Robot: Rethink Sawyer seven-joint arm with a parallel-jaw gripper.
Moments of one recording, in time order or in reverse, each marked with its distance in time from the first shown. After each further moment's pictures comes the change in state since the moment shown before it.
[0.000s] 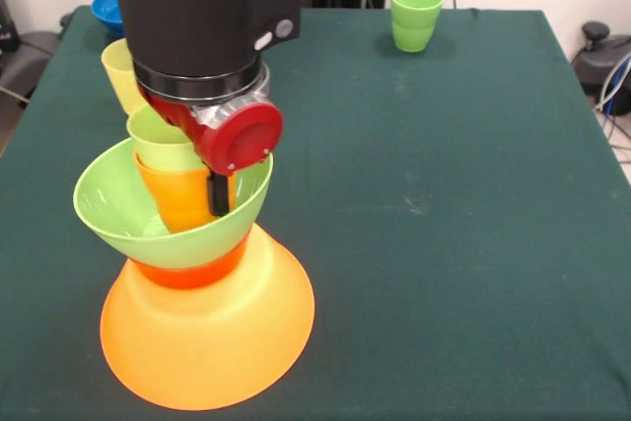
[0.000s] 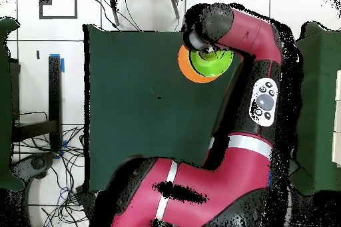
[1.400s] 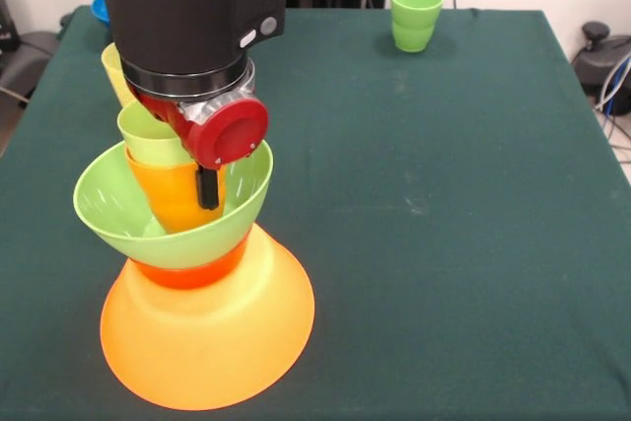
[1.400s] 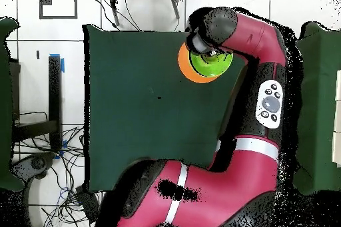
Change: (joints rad) arm -0.038 -0.032 0.059 0.046 -0.065 0.000 -0.002
